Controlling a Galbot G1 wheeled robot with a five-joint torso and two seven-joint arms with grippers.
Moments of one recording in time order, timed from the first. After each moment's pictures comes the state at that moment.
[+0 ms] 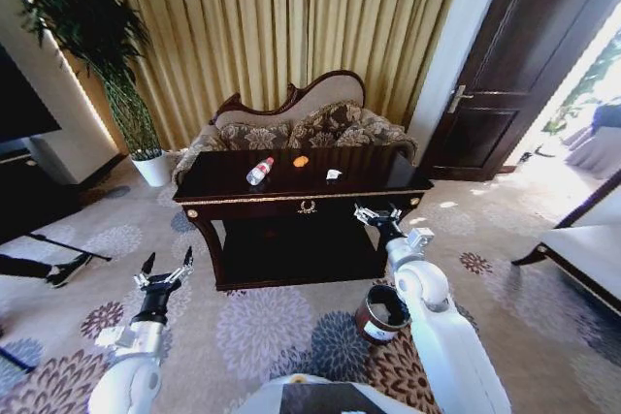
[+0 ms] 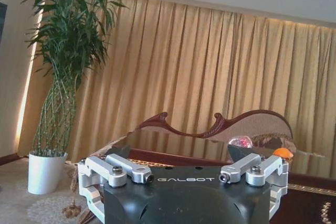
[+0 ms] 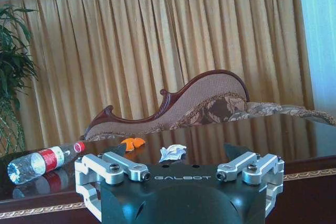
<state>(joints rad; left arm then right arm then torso) 1.73 -1.40 -0.85 -2.10 -0.48 -0.15 0.13 -1.19 1.28 0.52 2.01 0.46 -0.29 0.07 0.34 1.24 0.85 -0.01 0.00</state>
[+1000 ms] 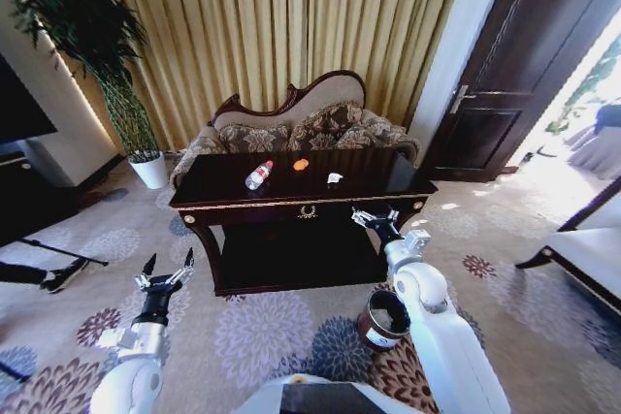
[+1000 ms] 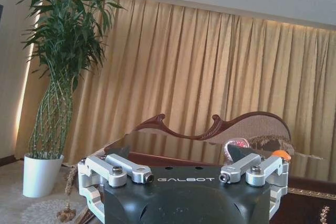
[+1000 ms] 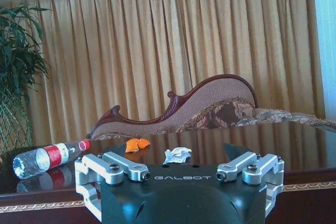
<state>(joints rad) 1.73 -1.41 -0.85 -2.10 -0.48 -0.15 0.14 -1.21 1.29 0.51 2.00 0.41 -0.27 0.02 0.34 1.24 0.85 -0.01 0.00</state>
